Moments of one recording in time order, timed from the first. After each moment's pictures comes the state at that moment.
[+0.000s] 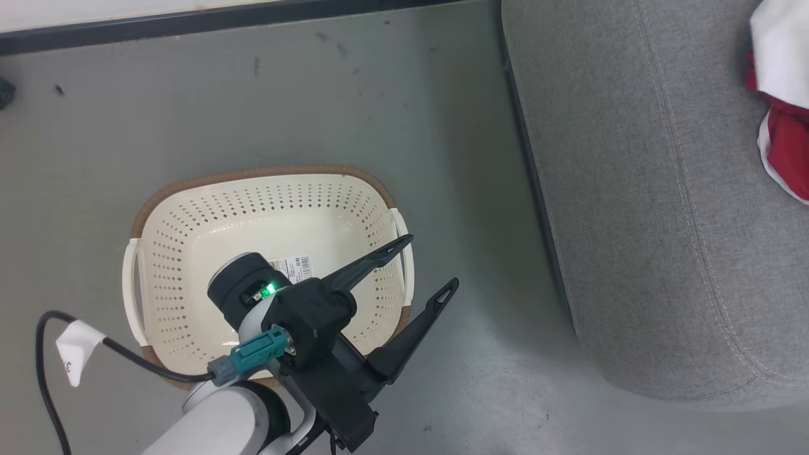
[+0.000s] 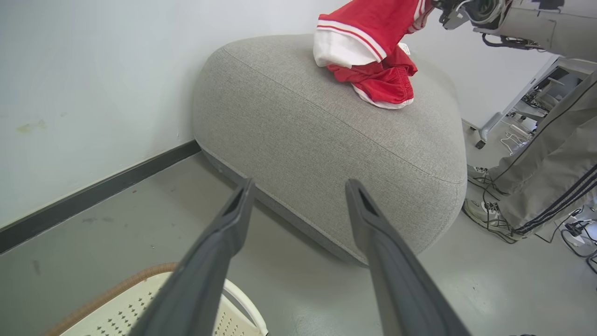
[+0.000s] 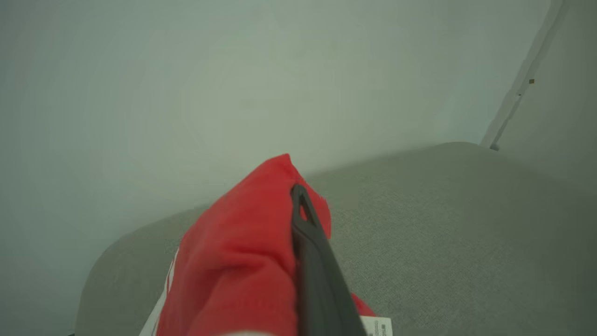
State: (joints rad) left arm -0.55 0.37 -0.71 -0.16 -0.55 -0.11 0.13; right arm -0.97 -0.60 0.08 0.66 0.62 -0.09 -0.15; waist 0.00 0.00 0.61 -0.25
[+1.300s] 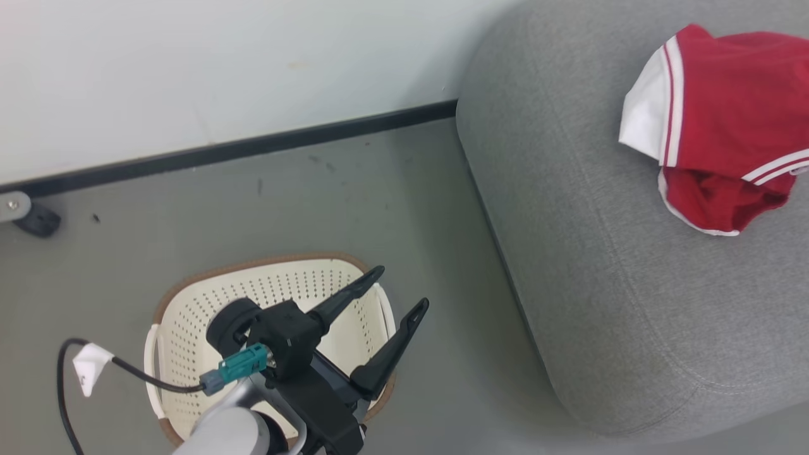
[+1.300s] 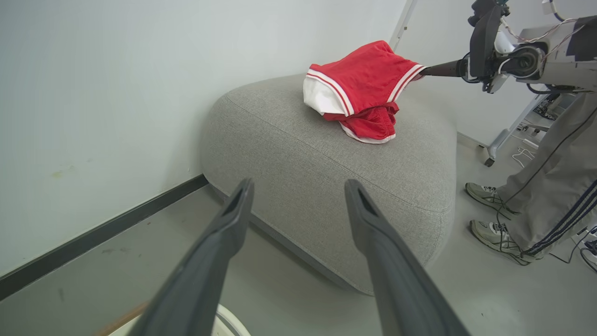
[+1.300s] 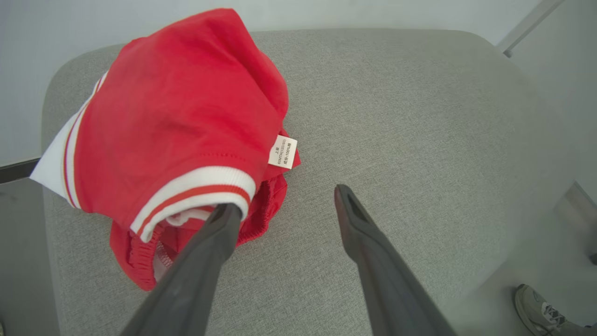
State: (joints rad) left arm -0.48 0.34 -0.70 0.01 -0.61 -0.12 0.00; right arm -0.97 -0.60 0.32 1.01 0.50 0.09 0.19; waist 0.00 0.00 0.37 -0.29
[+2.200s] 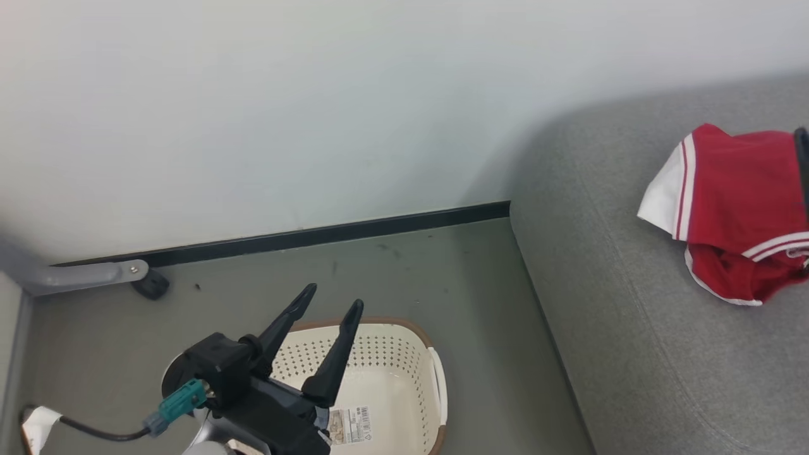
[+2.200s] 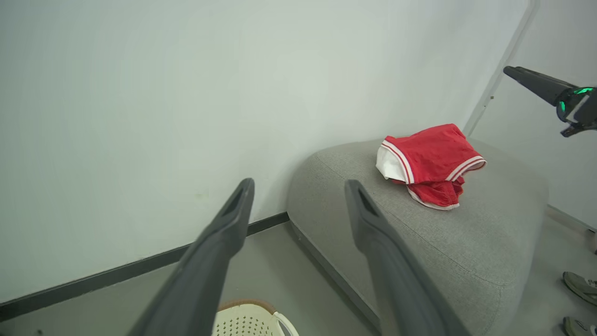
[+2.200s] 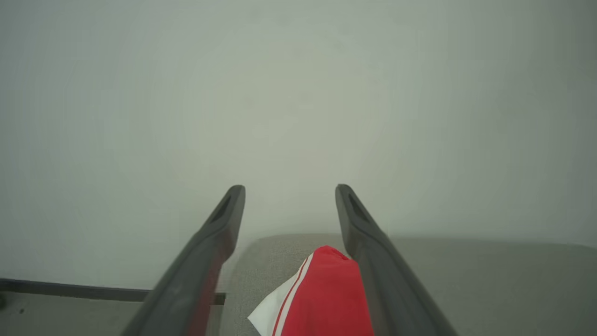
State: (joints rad) left arm -0.33 0.32 -0.59 0.07 -0.67 -0.02 -0.13; right arm -0.67 -0.64 0.30 0.50 0.55 0.12 -0.14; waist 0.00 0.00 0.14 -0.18
